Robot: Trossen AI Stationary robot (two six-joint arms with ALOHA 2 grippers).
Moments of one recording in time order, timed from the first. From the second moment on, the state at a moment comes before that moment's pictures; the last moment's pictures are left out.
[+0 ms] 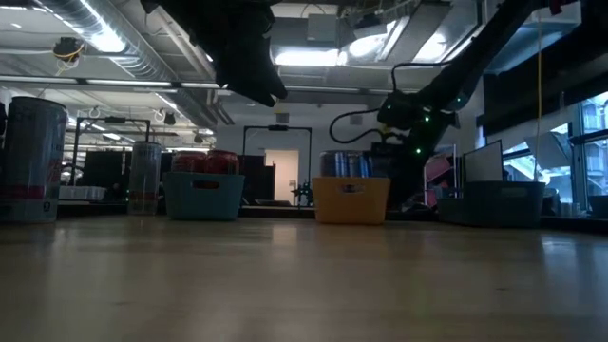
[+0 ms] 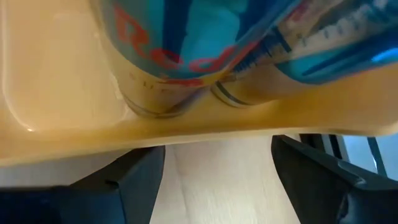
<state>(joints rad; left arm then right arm) 0.09 1.39 1.02 -0.31 -0.34 -0.10 -0.73 1.76 0.97 -0.15 -0.05 -0.58</state>
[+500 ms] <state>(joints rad) 0.09 1.39 1.02 -0.31 -0.34 -0.11 -0.73 1.85 0.97 0.04 -0.12 -0.57</state>
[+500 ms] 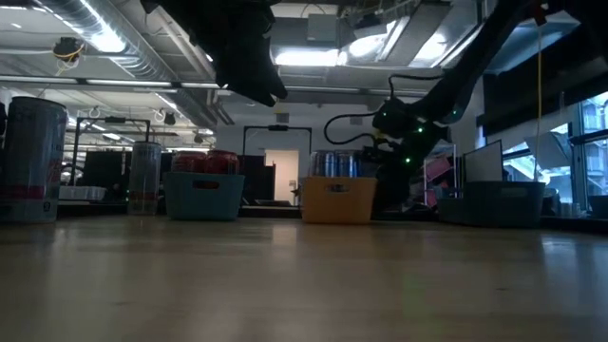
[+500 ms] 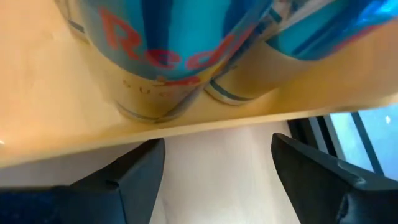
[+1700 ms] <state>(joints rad) 0.09 1.39 1.02 -0.34 -0.34 -0.14 -0.65 1.91 1.23 -0.15 -0.08 -0.50</state>
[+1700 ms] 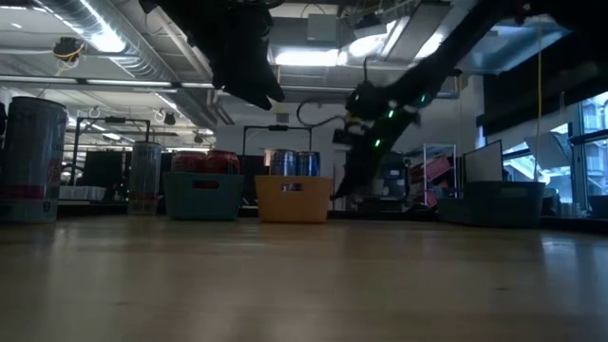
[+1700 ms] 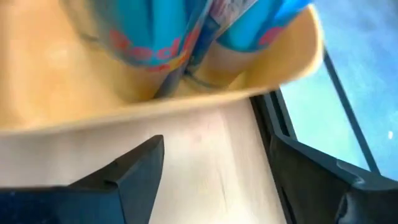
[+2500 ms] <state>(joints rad) 0.43 1.17 1.21 -0.81 -0.49 -0.29 -0.44 1.37 0.96 -0.34 -0.19 -0.26</state>
